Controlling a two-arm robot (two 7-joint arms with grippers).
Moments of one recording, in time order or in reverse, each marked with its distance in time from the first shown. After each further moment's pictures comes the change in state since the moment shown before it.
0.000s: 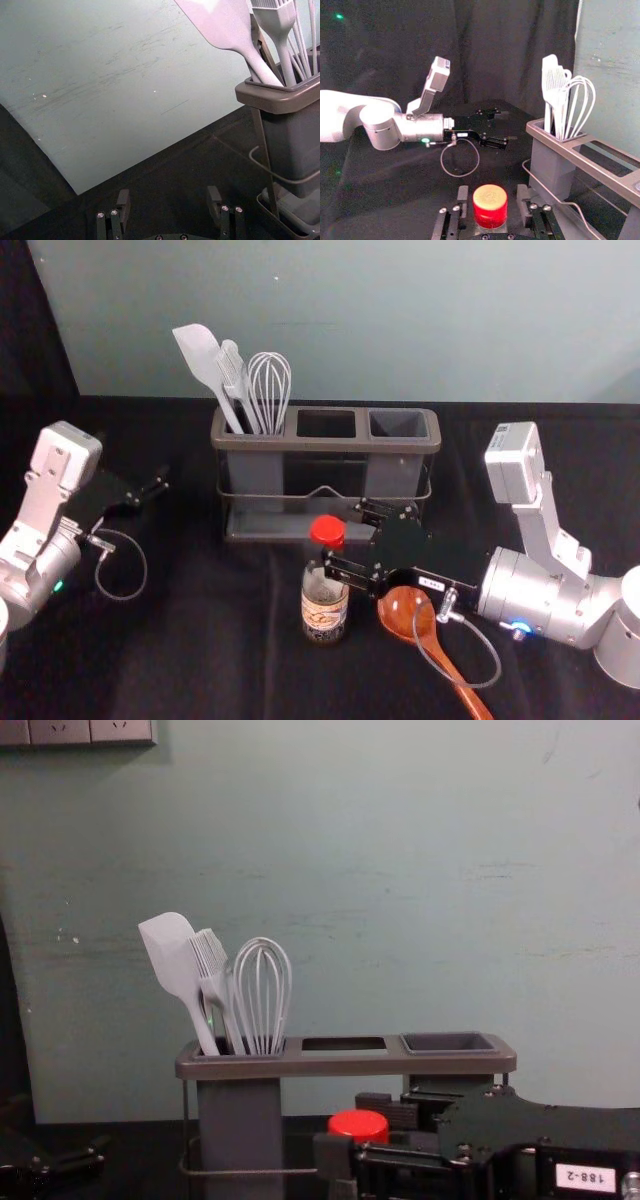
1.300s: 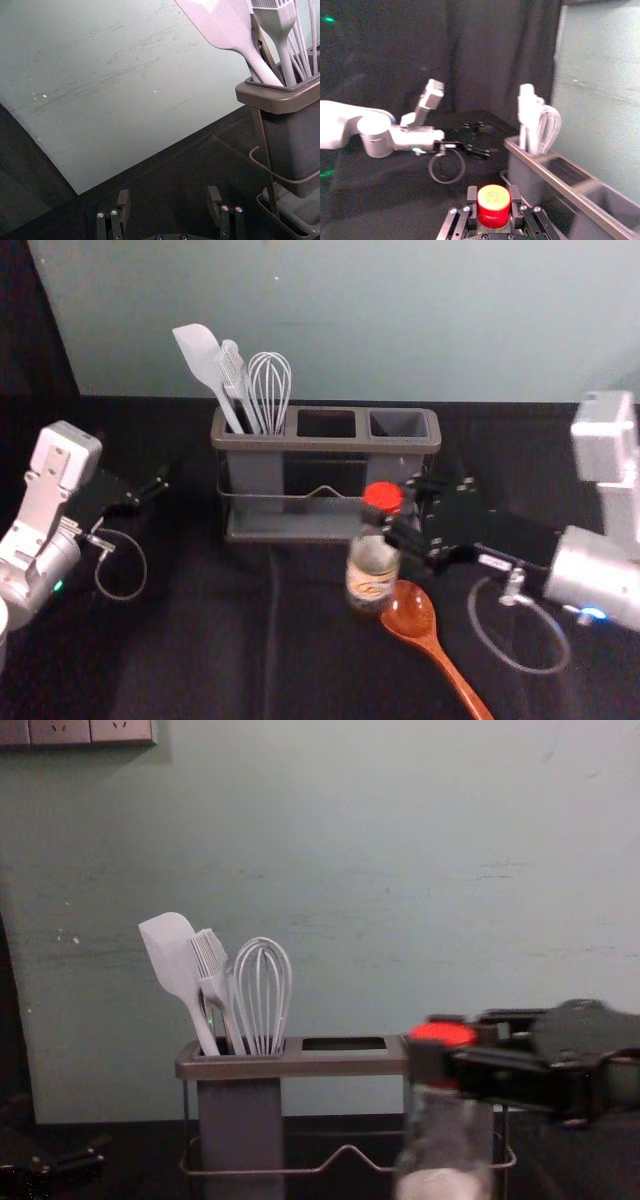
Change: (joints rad) left arm 0.000 0.000 0.000 0.000 0.000 0.000 0.000; right arm -0.071 0.122 0.110 -0.150 0.050 0.005 -0.027
